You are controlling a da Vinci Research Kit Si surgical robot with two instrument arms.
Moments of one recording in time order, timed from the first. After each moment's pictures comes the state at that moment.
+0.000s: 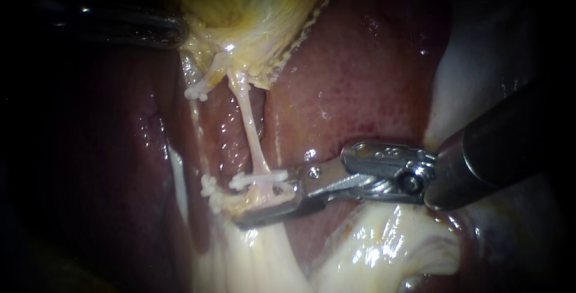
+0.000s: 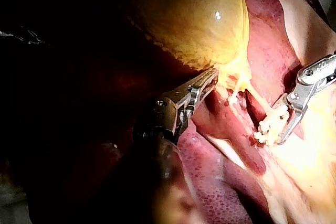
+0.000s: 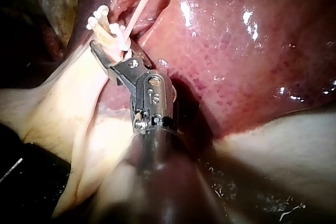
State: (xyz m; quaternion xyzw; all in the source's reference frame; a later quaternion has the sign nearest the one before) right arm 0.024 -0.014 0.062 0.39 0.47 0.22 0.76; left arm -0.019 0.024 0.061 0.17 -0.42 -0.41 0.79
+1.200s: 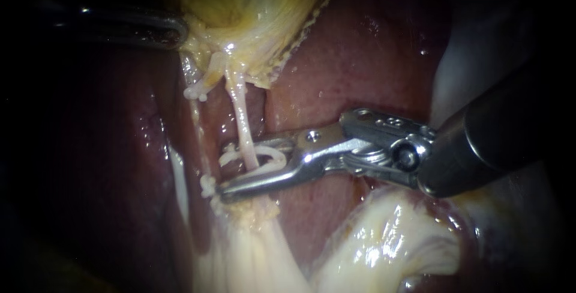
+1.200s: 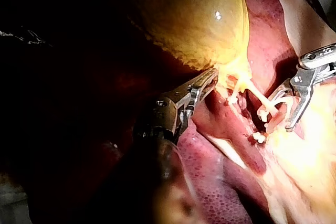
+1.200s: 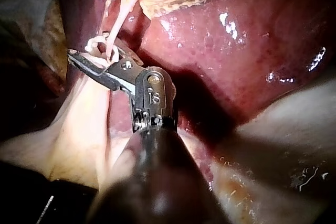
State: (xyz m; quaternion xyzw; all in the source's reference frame) right arm 0.025 -0.010 0.057 0.45 0.54 0.25 0.66; left arm -0.019 0.024 0.061 0.17 -0.42 -0.41 0.79
